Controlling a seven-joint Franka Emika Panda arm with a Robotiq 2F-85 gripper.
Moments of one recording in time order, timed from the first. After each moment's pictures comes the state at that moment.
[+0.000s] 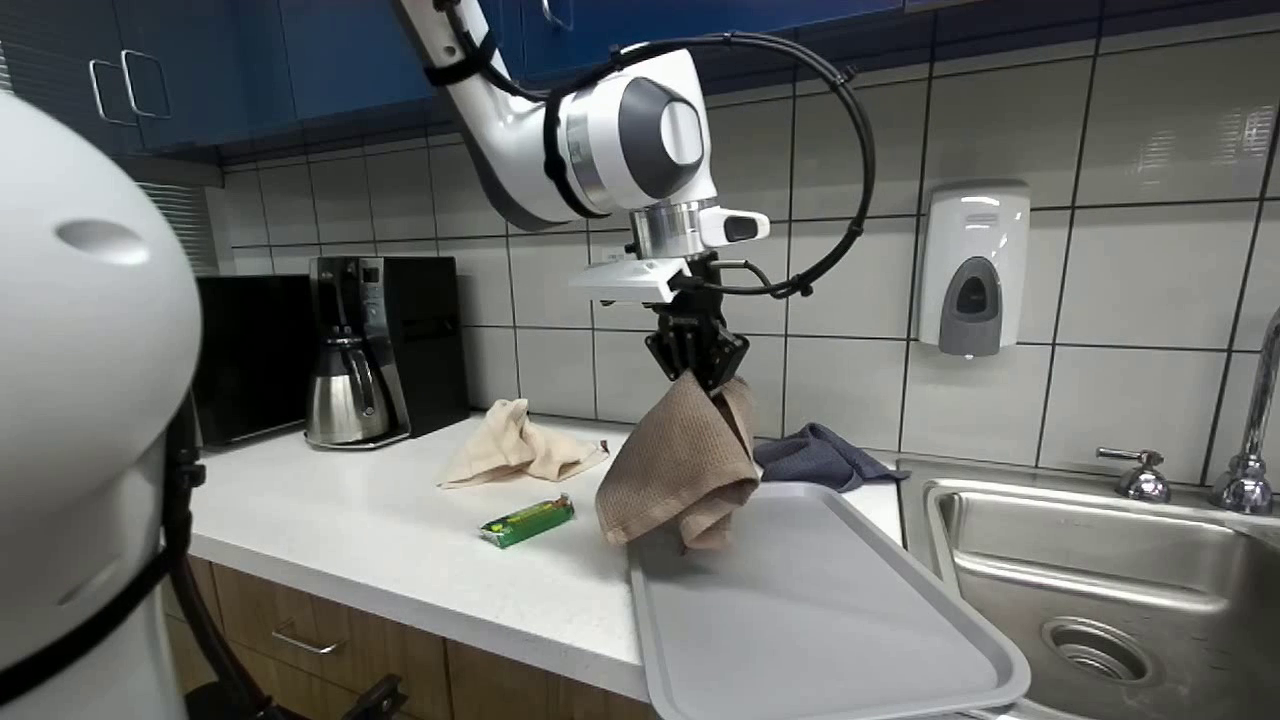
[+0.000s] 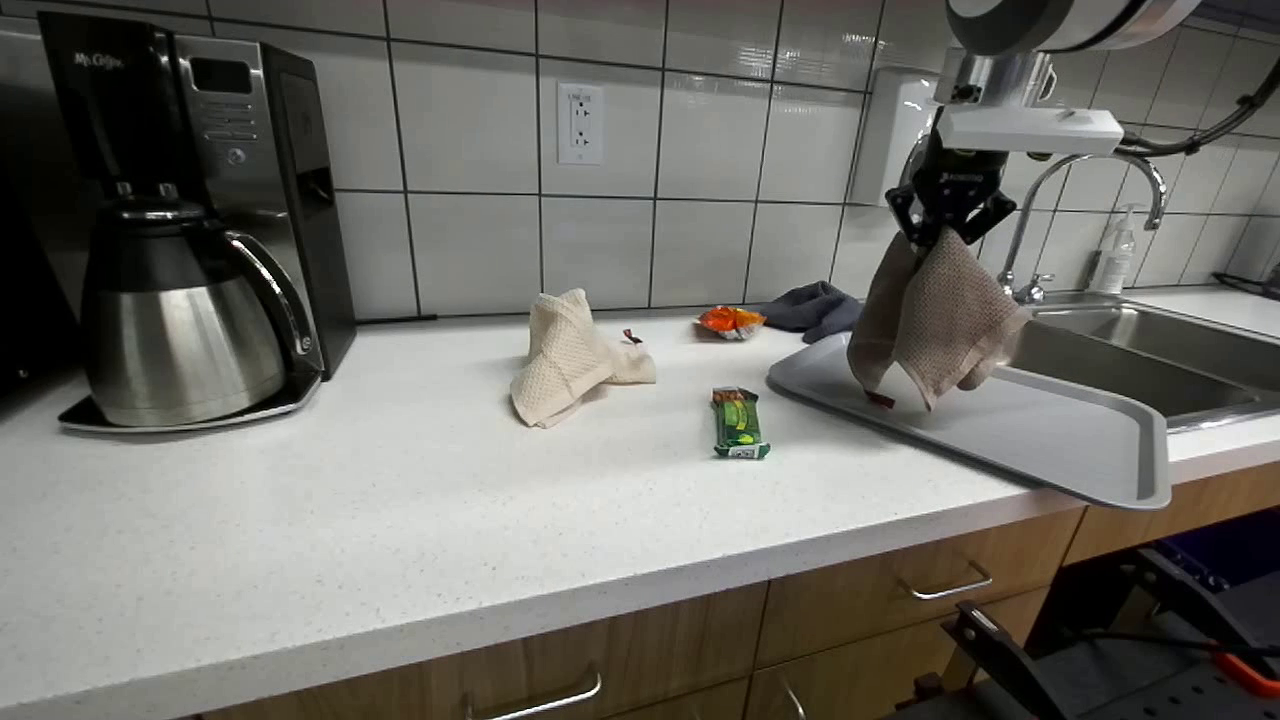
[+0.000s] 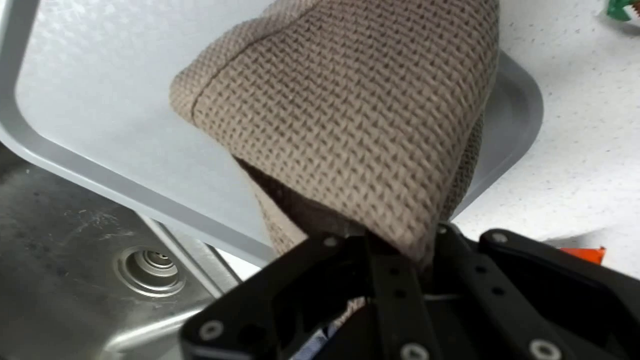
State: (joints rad) arm -0.09 -0.11 -0.11 -2.50 -0.16 2.59 0.30
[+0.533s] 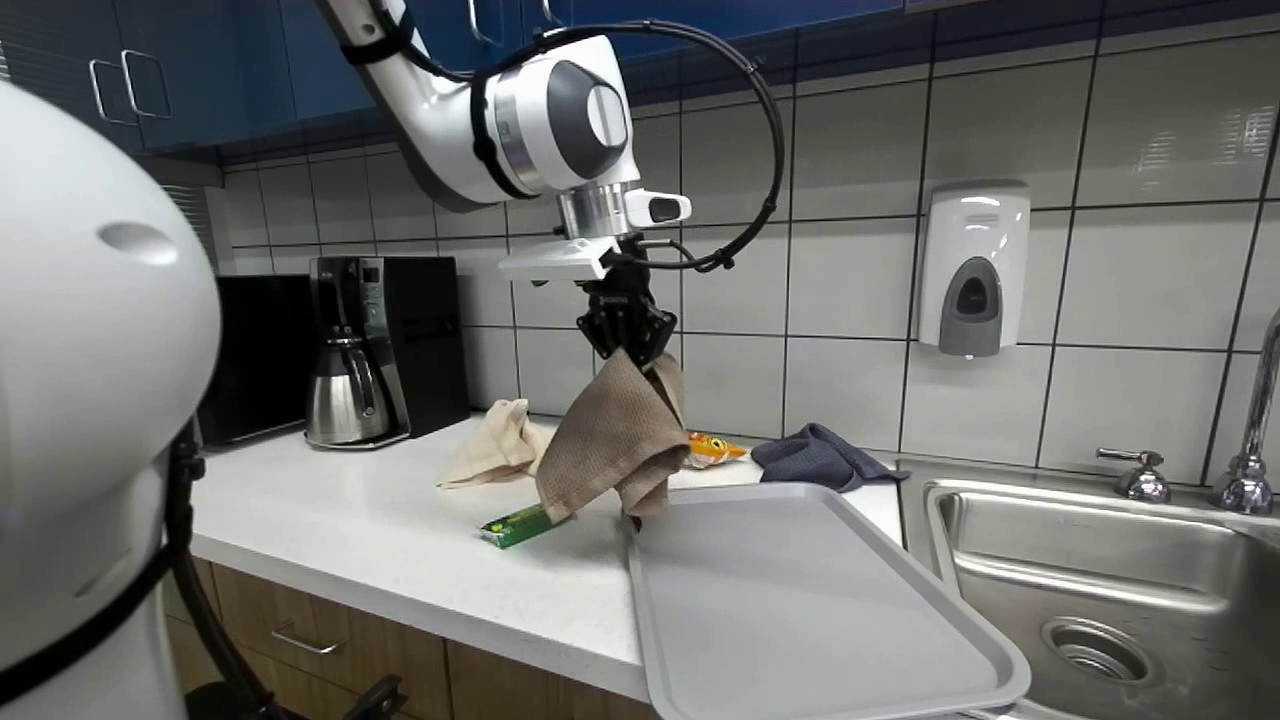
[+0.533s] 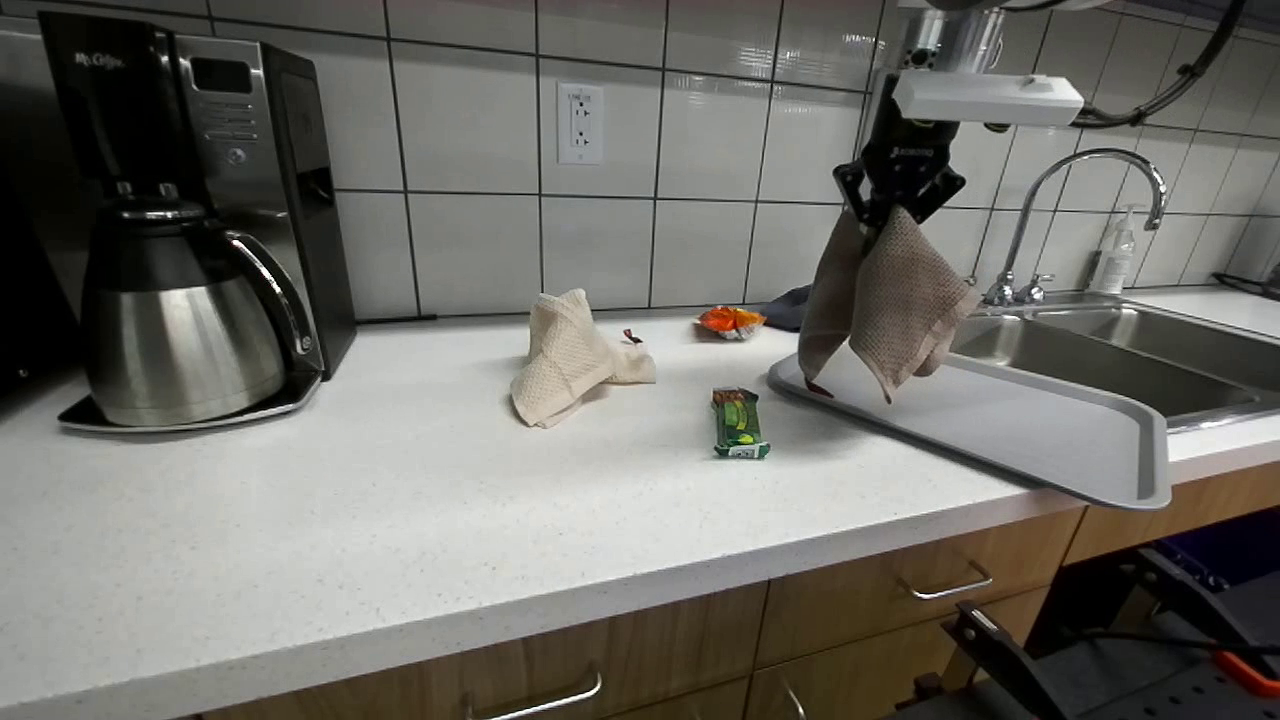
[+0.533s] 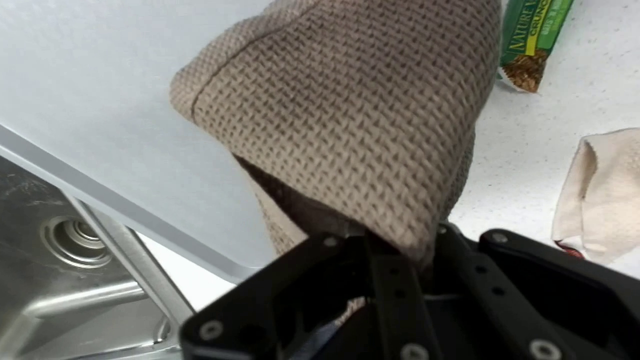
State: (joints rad) arm -0.04 -0.18 0.00 -2.53 -0.15 2.56 0.30
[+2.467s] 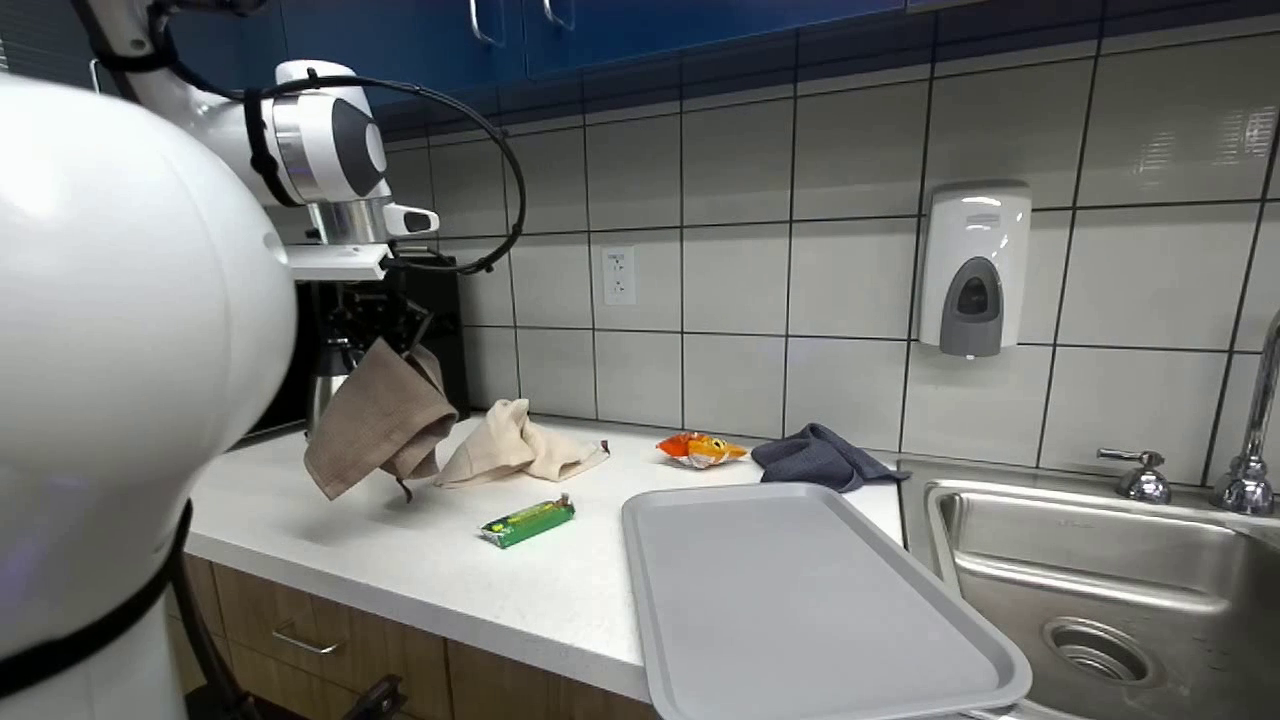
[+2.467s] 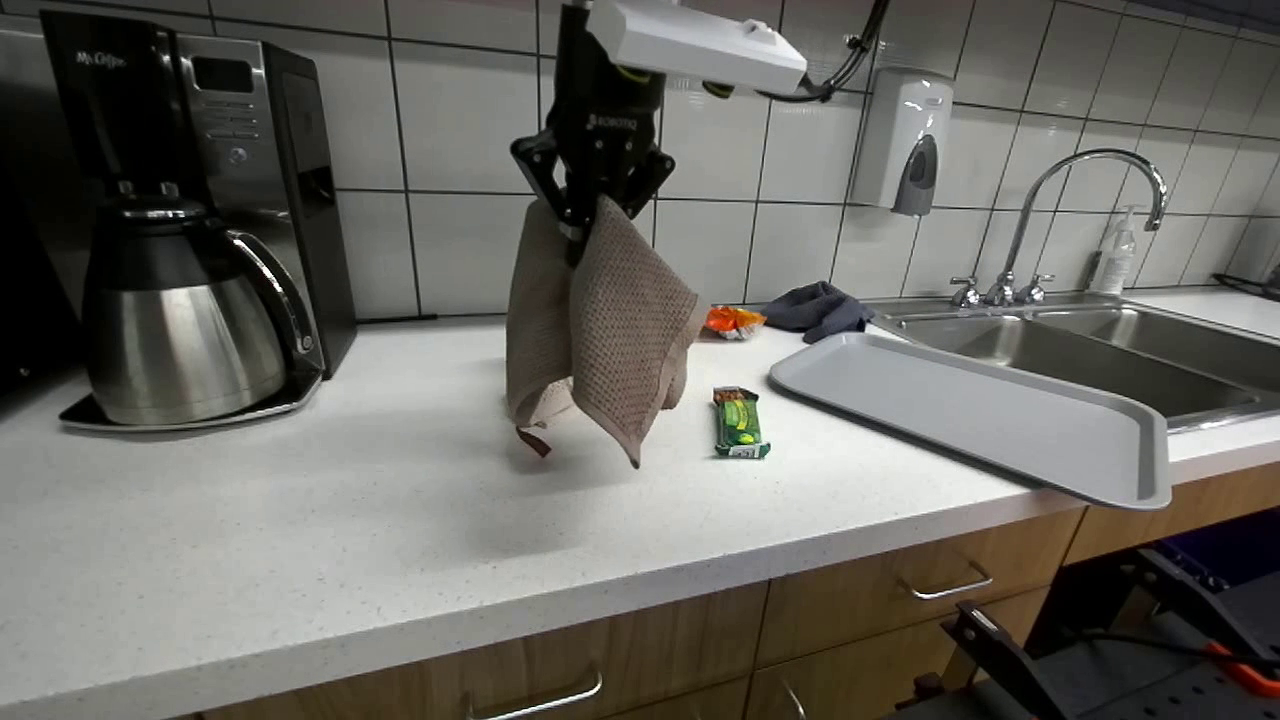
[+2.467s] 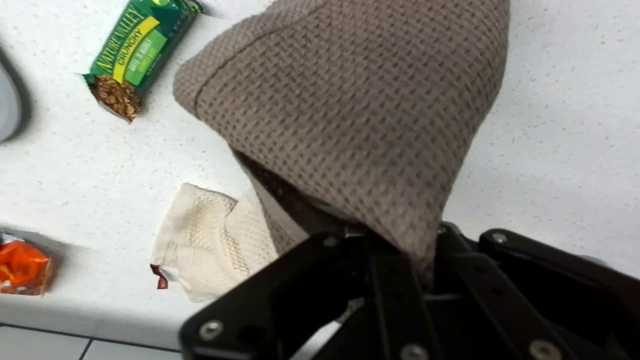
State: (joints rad) arm 0.28 -0.06 0.31 -2.37 -0.09 2.55 0.30
